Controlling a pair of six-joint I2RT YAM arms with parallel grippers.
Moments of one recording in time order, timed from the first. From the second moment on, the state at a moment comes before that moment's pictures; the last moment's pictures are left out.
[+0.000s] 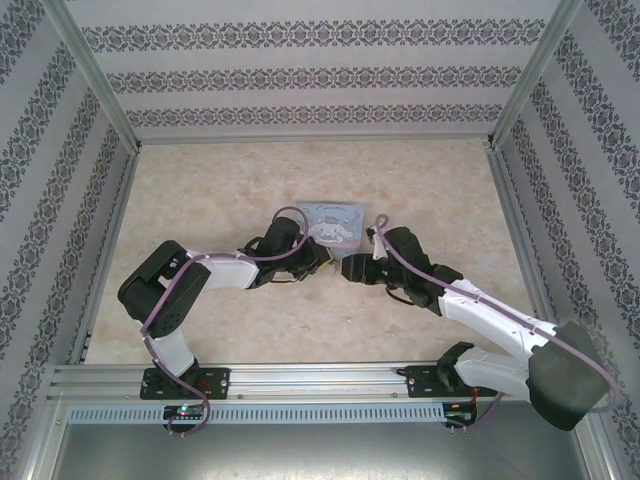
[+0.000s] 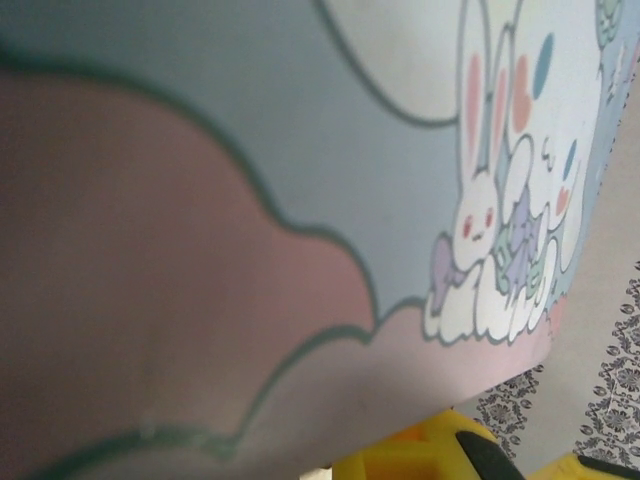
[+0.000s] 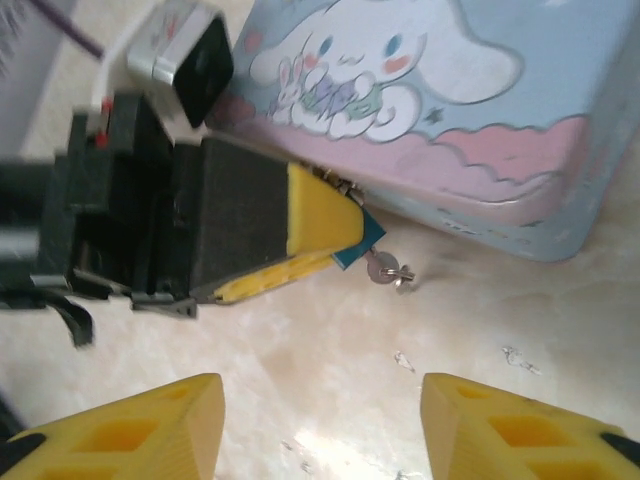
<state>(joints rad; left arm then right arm) -0.63 1.75 0.80 0.31 0.40 -1.26 0.63 1.13 0.60 -0.18 -0.22 0.56</state>
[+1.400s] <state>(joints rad) -0.63 1.74 0.84 0.25 0.45 -1.25 0.78 1.52 0.77 -0.18 0.09 0.24</state>
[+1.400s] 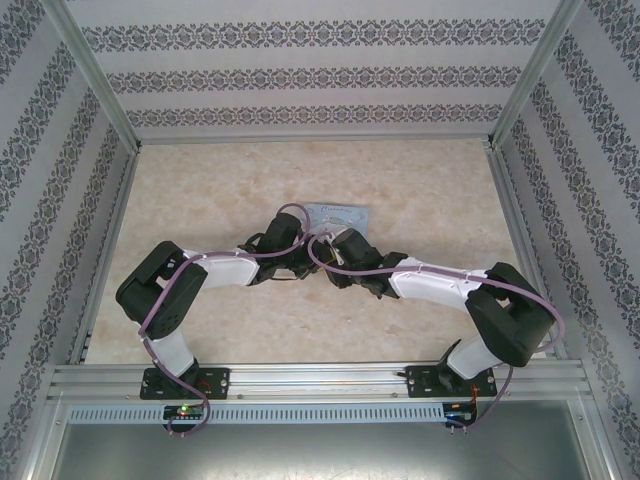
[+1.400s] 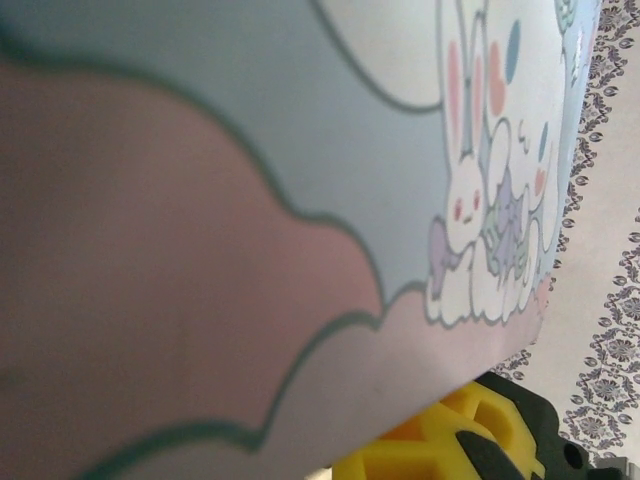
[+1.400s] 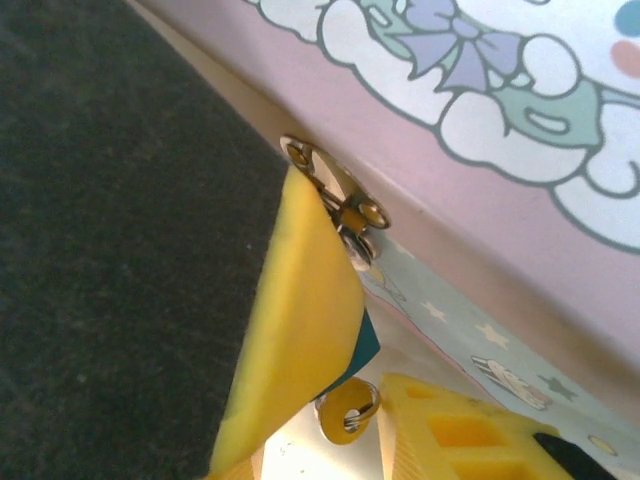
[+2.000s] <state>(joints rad) -0.62 1.74 0.84 0.25 0.45 -1.25 0.72 1.52 0.77 -0.16 -0.02 0.25</state>
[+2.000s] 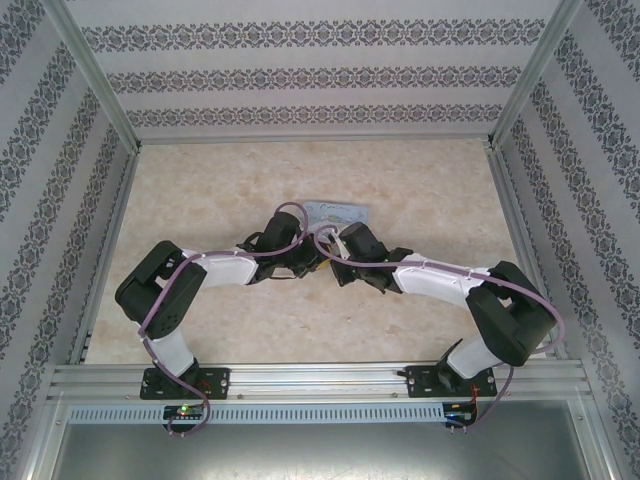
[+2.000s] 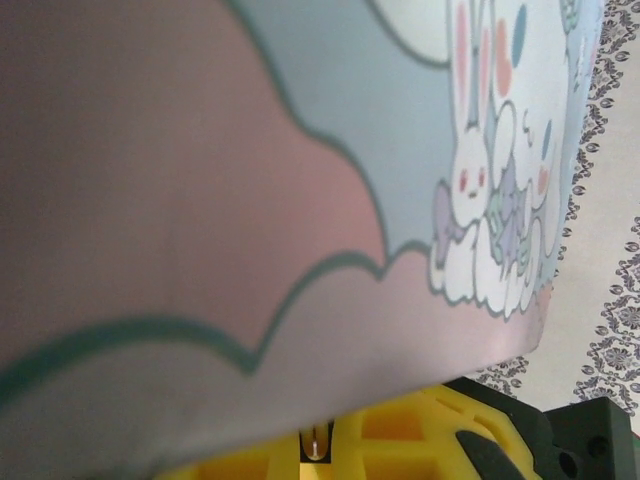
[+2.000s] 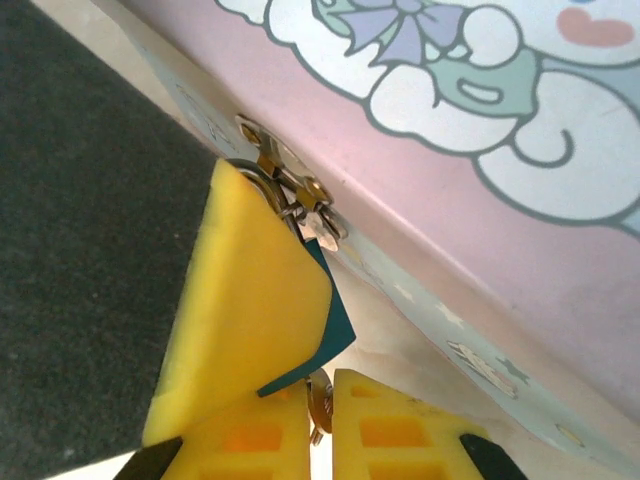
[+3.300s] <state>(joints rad) -0.63 1.47 0.76 0.05 0.34 -1.08 0.62 1.43 0.54 0.15 -0.24 0.78</state>
